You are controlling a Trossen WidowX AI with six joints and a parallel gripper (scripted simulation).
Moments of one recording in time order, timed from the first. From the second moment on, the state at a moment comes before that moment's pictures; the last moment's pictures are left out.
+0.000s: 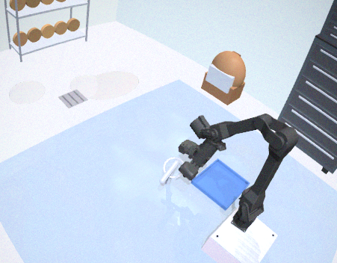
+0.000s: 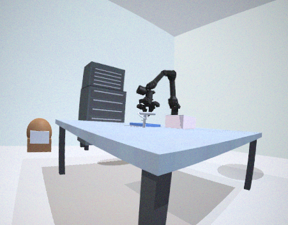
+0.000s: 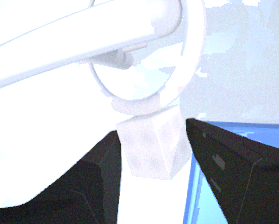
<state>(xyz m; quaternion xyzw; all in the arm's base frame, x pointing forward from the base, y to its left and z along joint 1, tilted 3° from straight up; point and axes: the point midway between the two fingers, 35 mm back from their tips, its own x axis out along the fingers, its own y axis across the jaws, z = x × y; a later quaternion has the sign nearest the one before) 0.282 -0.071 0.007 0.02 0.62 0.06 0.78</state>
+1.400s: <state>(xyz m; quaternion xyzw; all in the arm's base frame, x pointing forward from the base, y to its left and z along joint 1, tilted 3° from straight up) 0.277 -0.030 0.006 -0.09 0.61 -0.01 0.79</state>
